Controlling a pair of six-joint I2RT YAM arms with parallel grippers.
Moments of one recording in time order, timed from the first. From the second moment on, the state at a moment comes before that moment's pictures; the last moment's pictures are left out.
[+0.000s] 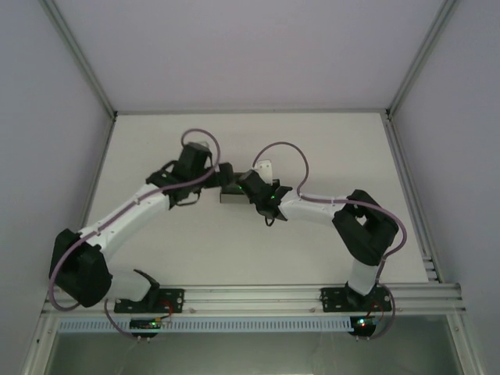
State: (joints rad) left arm -0.55 1.35 1.09 -0.51 -0.09 -0.61; right arm 0.87 1.78 1.08 -0.20 0.63 0.52
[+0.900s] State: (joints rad) left arm -0.34 1.78 1.08 -0.33 0.51 -0.71; right arm 0.93 1.78 1.02 -0.23 0.59 0.44
